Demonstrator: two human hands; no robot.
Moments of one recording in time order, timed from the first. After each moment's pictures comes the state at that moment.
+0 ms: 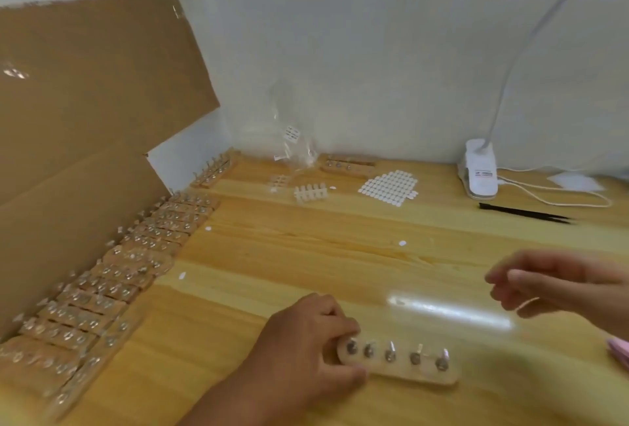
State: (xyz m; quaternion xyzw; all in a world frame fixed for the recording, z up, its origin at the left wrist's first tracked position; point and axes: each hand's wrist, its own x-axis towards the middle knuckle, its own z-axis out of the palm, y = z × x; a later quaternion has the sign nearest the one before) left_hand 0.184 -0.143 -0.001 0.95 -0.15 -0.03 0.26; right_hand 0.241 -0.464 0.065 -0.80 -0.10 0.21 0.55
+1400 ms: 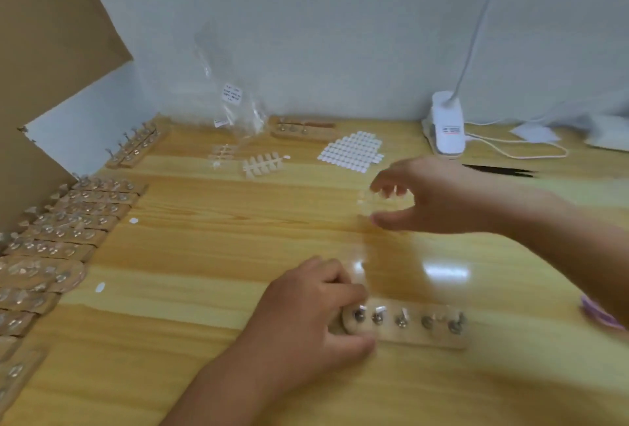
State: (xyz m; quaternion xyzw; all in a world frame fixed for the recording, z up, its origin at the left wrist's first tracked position) left_hand 0.226 -0.172 -0.002 0.92 -0.25 0.01 0.29; right_hand 0.334 -0.376 0.063 -0.96 -0.25 0.07 0.08
